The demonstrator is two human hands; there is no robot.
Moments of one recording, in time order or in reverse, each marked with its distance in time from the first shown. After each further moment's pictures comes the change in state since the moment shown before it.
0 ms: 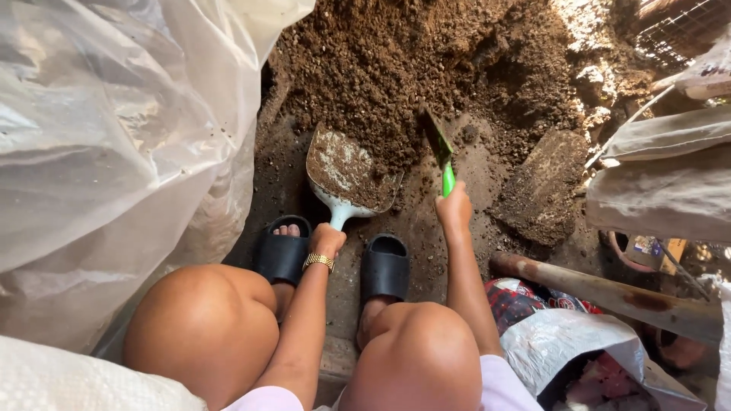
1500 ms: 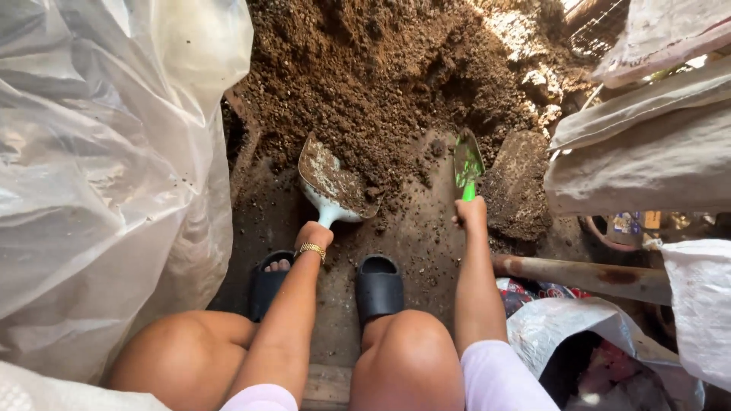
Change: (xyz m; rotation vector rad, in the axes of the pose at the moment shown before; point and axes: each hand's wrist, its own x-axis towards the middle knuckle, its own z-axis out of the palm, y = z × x) left_hand 0.016 0.079 -0.031 0.273 0.041 0.108; right_hand 0.095 0.106 -0.010 0.591 0.070 0.428
